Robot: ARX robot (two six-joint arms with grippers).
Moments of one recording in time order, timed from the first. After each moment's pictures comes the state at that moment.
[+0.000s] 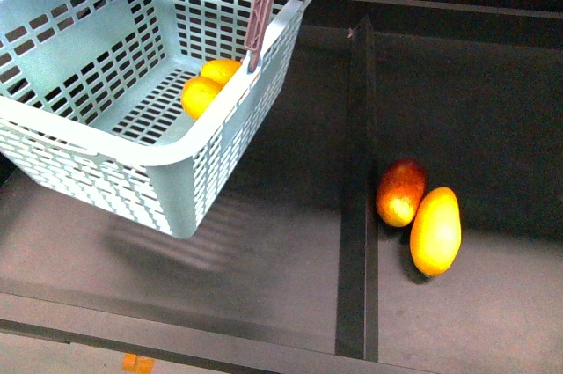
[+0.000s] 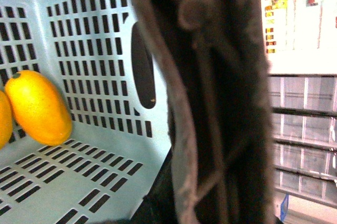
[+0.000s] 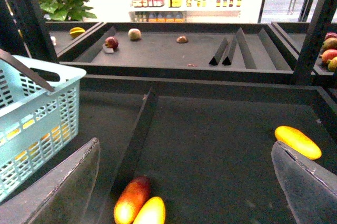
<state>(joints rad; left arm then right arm) -0.31 2.01 1.40 0.16 -0.17 -1.43 0.00 0.01 0.02 0.00 0.00 0.00</state>
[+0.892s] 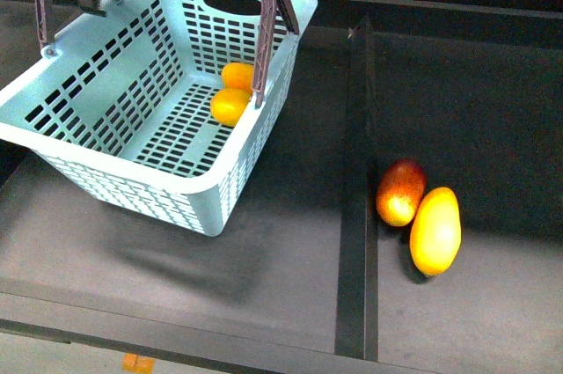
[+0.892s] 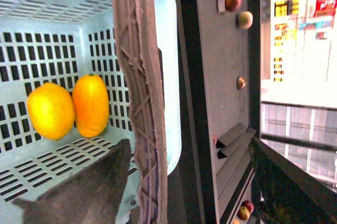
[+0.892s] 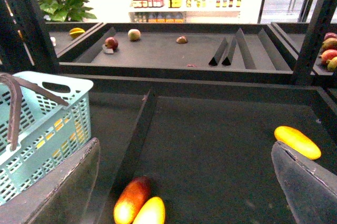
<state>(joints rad) -0.28 1.99 1.30 0.19 -0.24 -1.49 0.00 0.01 0.02 0.00 0.00 0.00</state>
